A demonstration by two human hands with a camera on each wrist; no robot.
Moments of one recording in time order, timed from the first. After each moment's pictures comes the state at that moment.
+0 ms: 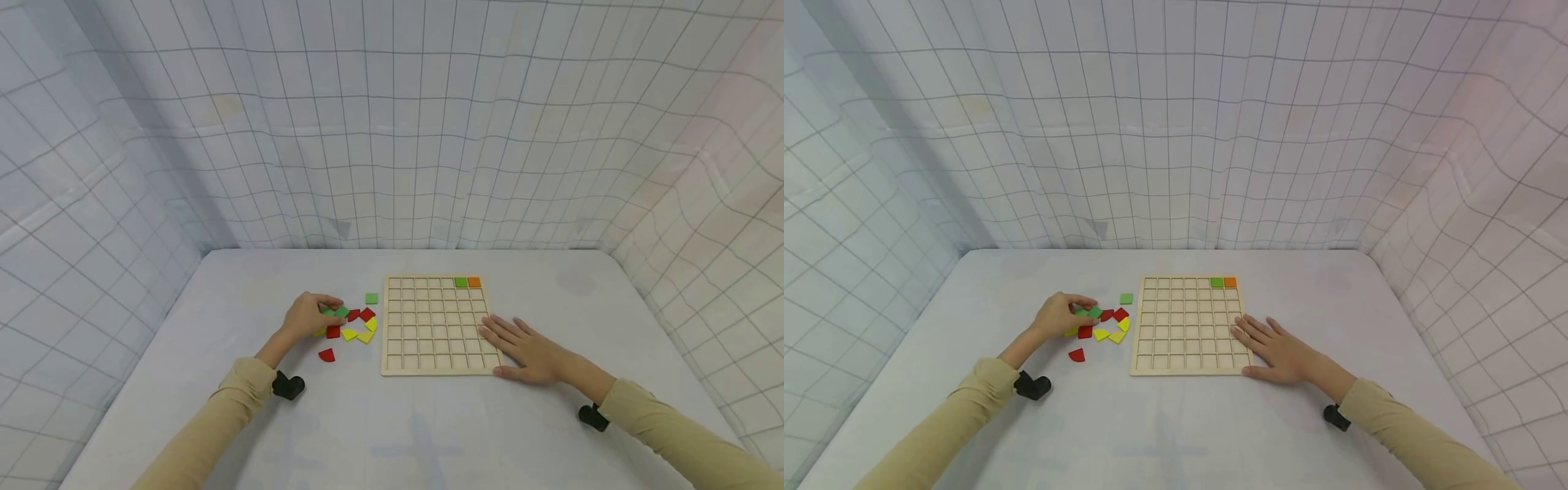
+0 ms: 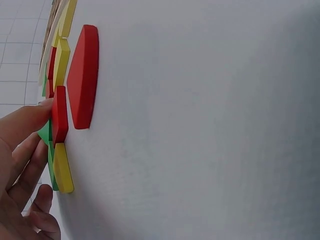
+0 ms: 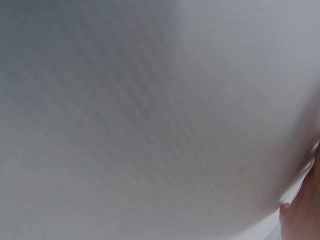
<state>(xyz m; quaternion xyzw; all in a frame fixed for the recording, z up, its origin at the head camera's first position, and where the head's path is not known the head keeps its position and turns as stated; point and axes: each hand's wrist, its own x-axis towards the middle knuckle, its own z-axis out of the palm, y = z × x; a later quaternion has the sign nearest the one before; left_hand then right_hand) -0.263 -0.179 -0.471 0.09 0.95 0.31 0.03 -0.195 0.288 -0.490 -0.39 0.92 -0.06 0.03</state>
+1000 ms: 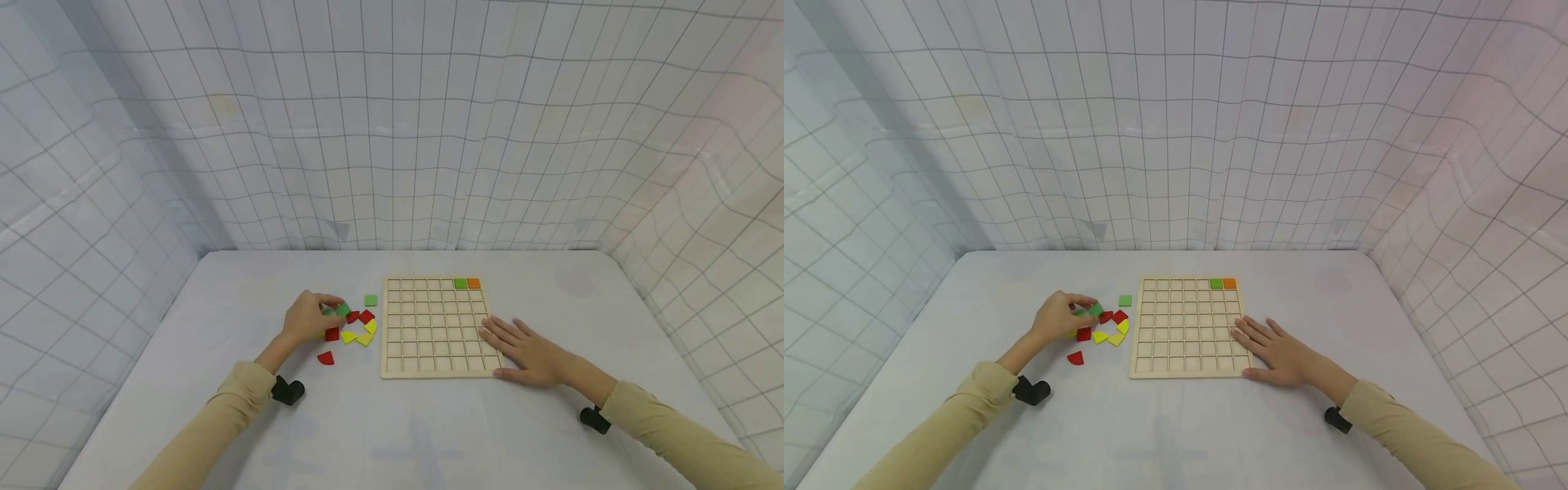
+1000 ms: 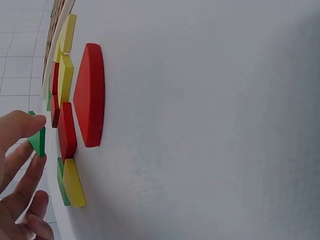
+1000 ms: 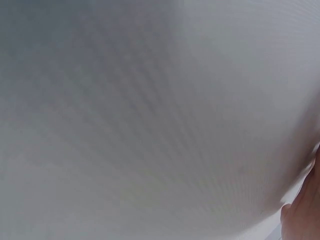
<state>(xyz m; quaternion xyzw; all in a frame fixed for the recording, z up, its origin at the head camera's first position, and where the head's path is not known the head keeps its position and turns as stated) -0.261 -0.174 -0.467 0.10 0.95 0.31 0.00 -0.196 0.287 -0.487 -0.38 0.92 -0.04 0.04</state>
